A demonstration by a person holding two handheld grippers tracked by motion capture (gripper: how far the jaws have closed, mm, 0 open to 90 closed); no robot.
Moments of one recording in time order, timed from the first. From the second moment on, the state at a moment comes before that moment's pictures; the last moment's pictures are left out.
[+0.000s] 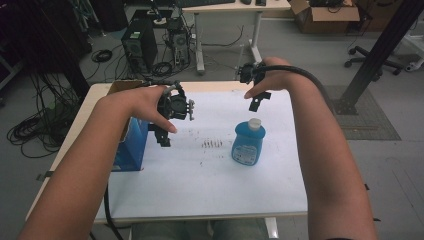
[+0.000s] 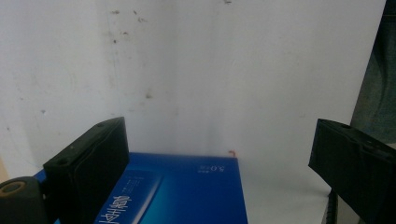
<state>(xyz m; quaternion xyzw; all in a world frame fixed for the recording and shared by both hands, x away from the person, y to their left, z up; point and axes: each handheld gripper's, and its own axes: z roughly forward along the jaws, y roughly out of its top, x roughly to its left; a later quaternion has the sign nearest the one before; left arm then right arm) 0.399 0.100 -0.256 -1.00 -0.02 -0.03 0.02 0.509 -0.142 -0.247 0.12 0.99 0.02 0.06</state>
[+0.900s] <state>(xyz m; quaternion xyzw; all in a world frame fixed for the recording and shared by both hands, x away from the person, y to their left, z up) 0.395 0.097 -0.247 -1.00 -0.02 -0.04 0.02 0.486 -0.214 -0.214 0.16 0.97 0.16 0.10</state>
